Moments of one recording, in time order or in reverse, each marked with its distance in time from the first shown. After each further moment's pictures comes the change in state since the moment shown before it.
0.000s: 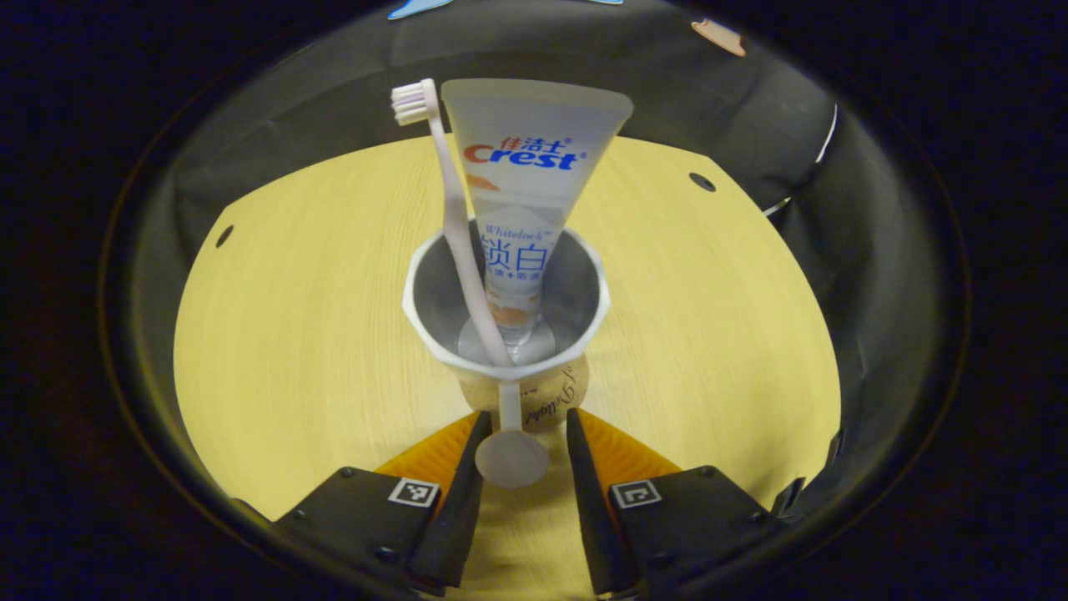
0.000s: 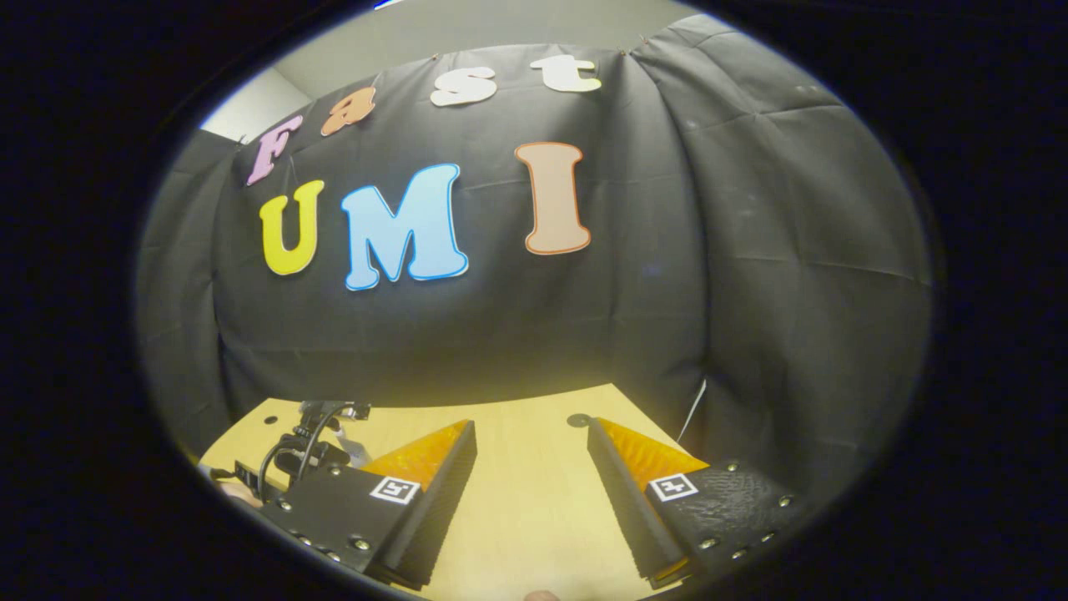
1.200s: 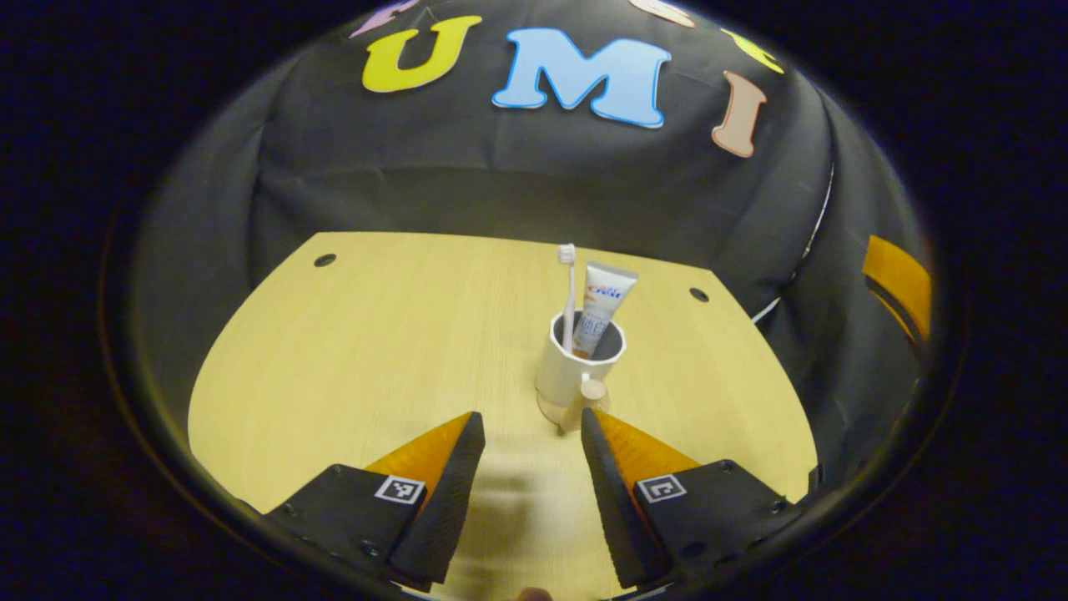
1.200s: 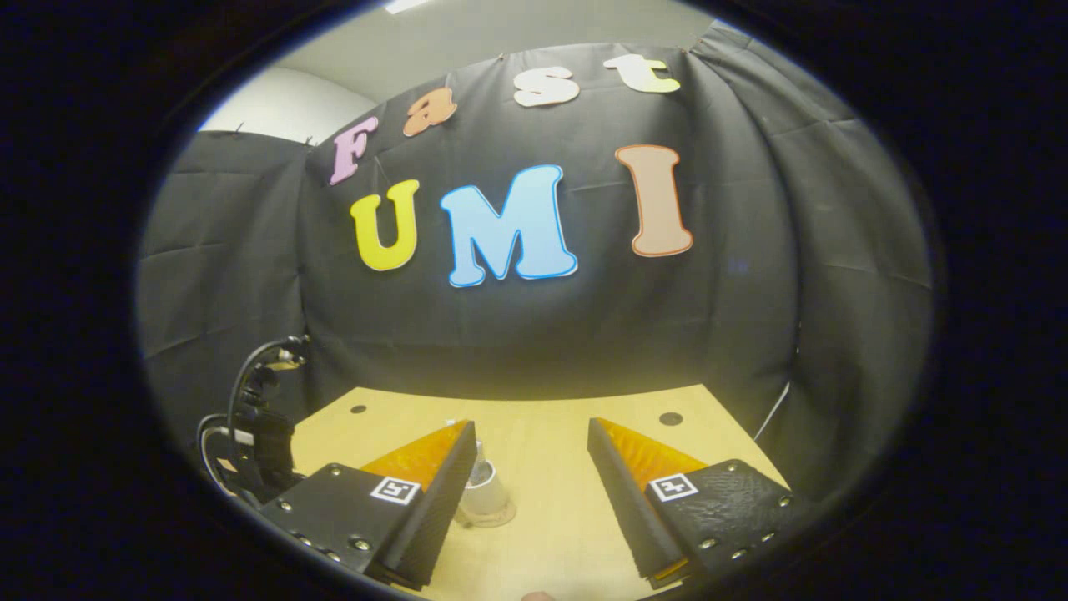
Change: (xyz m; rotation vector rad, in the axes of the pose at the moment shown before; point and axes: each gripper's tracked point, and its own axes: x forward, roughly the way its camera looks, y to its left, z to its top) left arm -0.169 0.053 -0.004 -0.125 -0.483 0.063; right arm -0.039 0.101 0.011 -0.040 0.022 0.322
